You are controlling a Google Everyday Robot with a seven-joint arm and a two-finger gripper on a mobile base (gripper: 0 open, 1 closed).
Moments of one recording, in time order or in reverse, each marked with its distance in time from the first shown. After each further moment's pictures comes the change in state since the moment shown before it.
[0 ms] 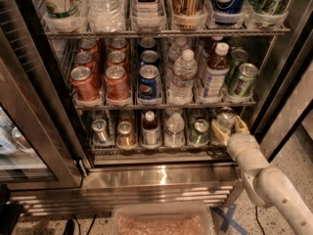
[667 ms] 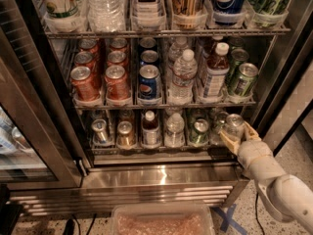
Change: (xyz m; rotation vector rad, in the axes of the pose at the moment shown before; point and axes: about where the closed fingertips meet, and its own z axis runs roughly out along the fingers) arm -0.006 -0.007 -0.044 -0.017 0.112 -0.081
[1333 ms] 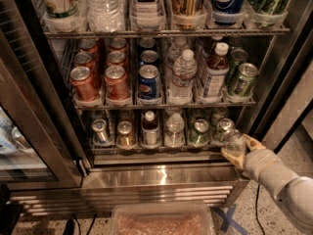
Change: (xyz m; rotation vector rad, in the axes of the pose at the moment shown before) arm 0.011 0.017 -0.051 -0.137 0.216 -0.195
